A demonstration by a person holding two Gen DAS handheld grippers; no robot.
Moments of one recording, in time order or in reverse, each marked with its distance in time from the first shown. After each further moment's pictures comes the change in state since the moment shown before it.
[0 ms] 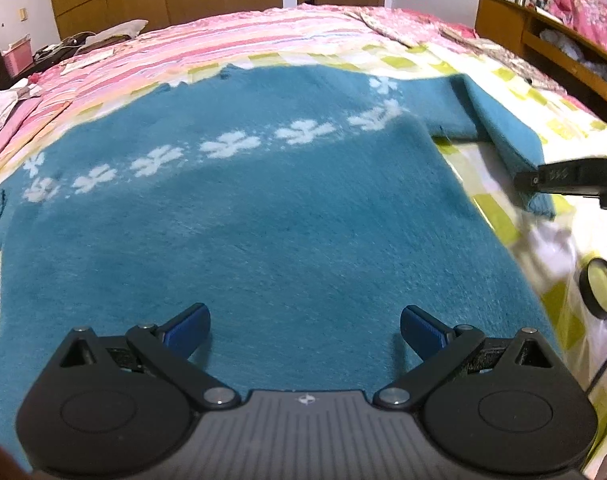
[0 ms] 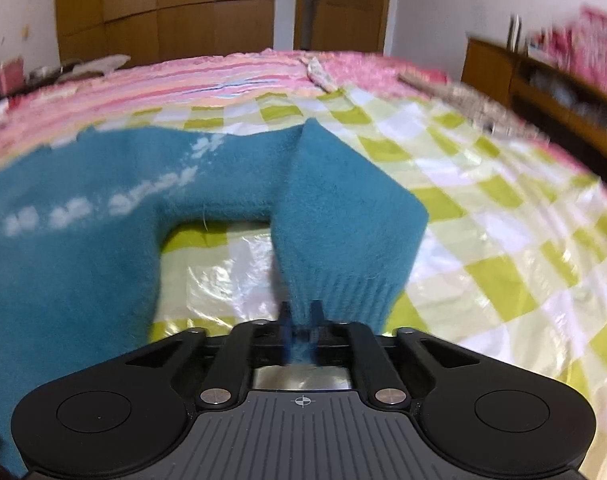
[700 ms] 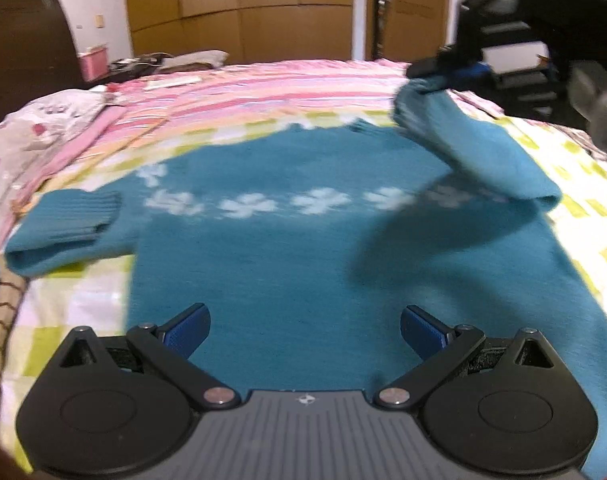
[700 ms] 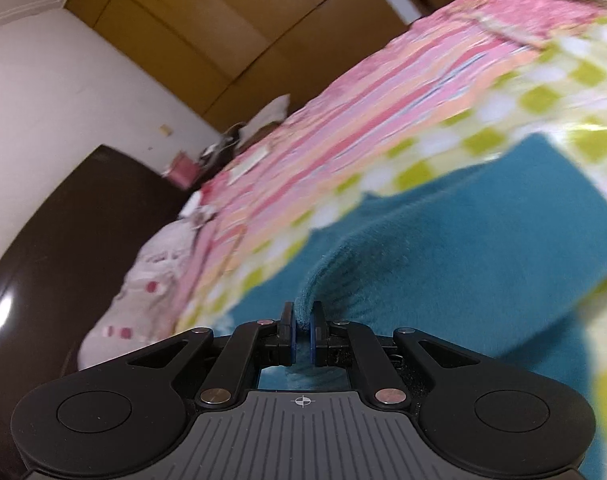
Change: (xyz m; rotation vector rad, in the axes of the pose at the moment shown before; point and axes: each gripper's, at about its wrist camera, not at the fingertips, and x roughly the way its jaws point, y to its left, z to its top) left arm -0.031 0.117 -0.012 -0.121 -0.165 0.137; right arm -0.019 0.156 0.094 0.296 0.096 0.723
